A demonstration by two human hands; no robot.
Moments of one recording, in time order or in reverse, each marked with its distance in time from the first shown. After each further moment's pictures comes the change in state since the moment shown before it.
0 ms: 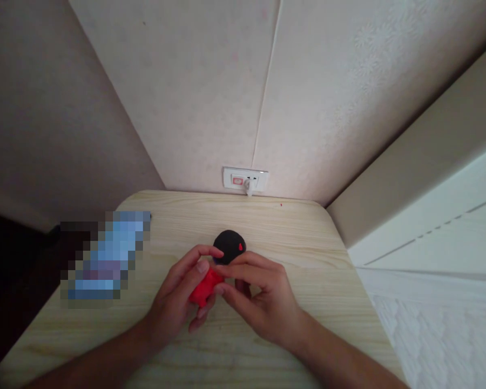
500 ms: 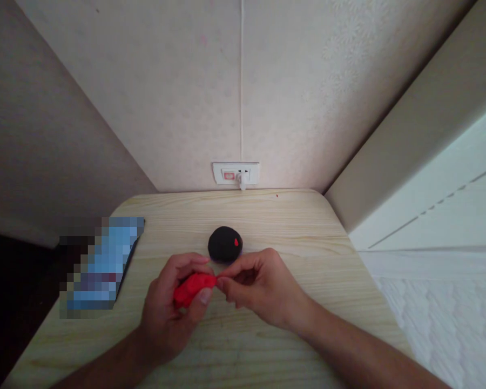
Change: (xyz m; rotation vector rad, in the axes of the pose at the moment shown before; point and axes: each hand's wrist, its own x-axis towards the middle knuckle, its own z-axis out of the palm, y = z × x) left_hand -0.008 0.005 -0.008 0.758 0.021 0.640; right_hand 0.000 0.006 0.000 0.392 -0.078 0.591
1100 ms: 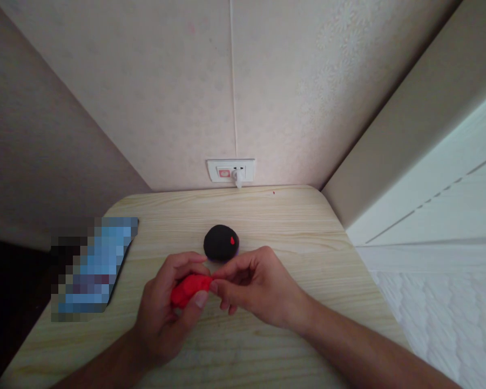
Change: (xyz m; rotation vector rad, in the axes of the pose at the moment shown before) left_hand 0.000 0.001 -0.003 0.041 -0.079 -0.019; right_hand -0.001 -0.005 0.000 0.207 -0.057 0.095
